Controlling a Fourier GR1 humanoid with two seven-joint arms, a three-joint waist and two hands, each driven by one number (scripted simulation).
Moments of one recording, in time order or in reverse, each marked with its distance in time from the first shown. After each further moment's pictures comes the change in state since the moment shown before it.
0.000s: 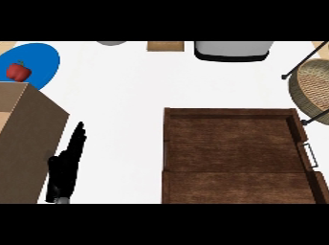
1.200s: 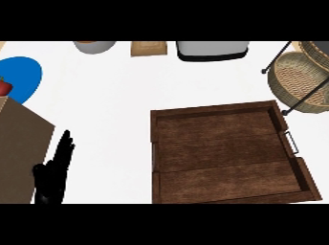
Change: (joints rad) left arm 0.064 0.010 0.056 -0.014 0.021 0.009 -0.010; right arm 0.490 0.183 -0.137 -1.166 0.003 0.227 0.264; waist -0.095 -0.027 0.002
